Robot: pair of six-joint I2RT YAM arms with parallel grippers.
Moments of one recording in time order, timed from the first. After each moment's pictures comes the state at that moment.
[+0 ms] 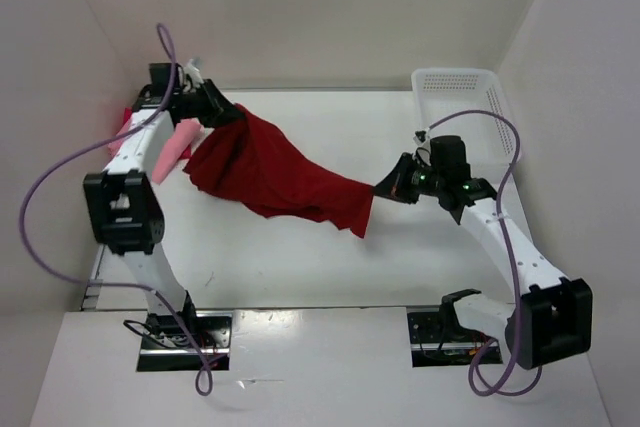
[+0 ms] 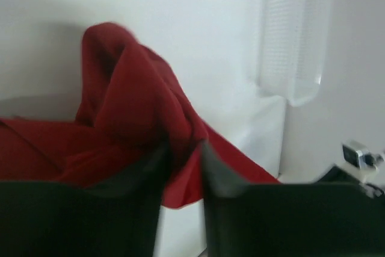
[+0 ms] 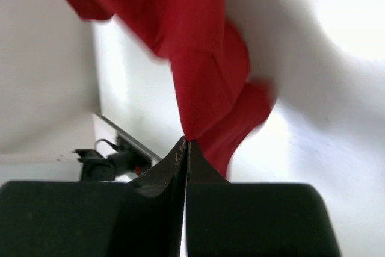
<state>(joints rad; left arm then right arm) 0.09 1.81 1.61 -0.46 0.72 -0.58 0.22 1.12 0.87 -0.38 -0.54 0.70</state>
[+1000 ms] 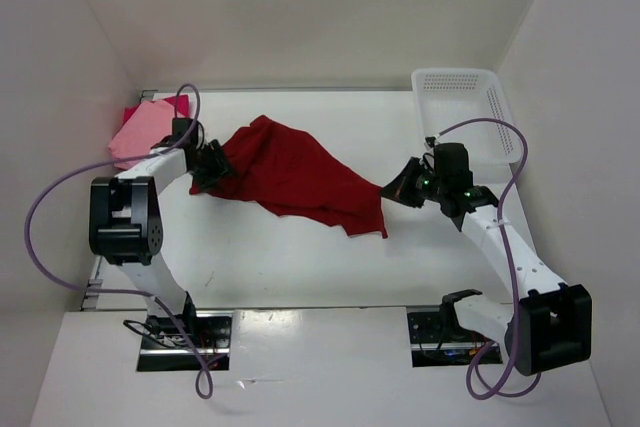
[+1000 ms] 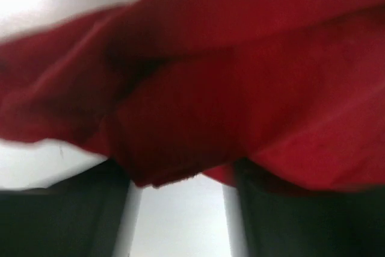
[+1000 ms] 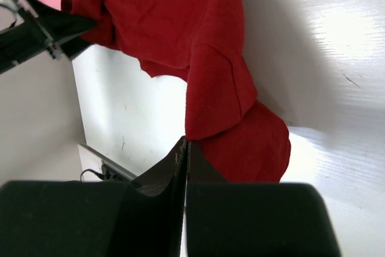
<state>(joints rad) 0.05 1.75 1.14 -0.43 0.22 -0.51 0.19 1.11 0.78 -0.35 -0.42 0.73</state>
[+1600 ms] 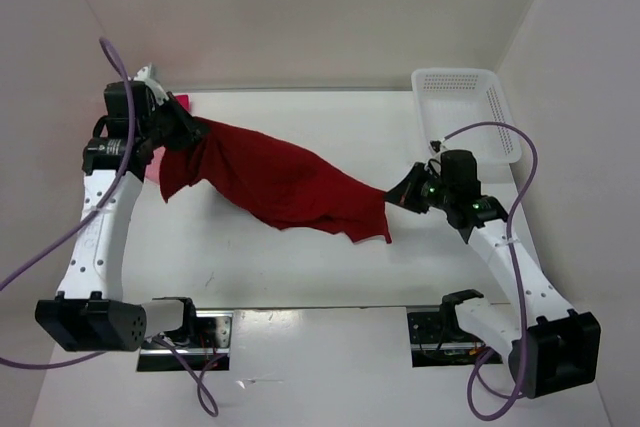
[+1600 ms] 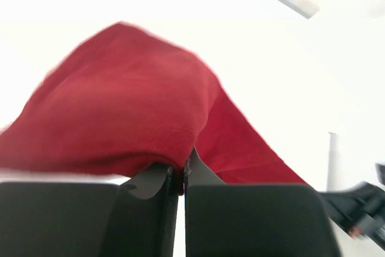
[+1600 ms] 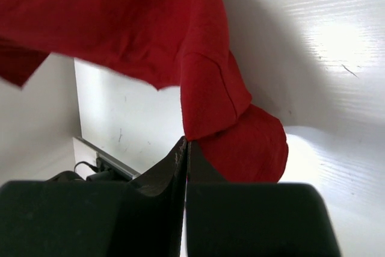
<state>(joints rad) 0.04 1.25 1.38 -0.68 0.27 -0.56 0.19 0.99 0.75 -0.40 -0.42 0.69</state>
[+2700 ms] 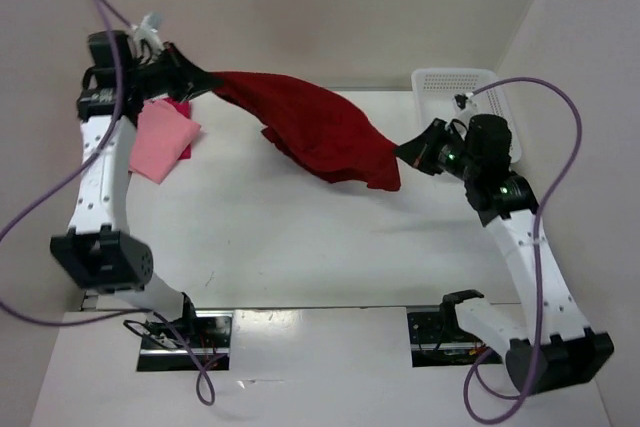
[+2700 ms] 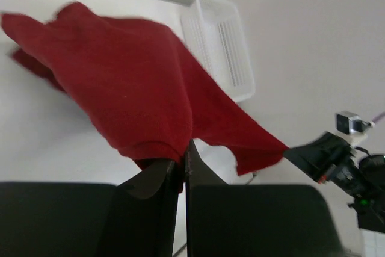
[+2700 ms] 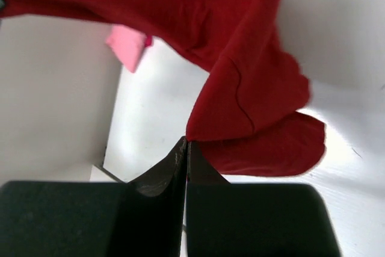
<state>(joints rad) 0.11 1.63 1.84 -0.62 0.79 -0.61 0.16 1.03 1.10 -0.47 -0.41 0.65</state>
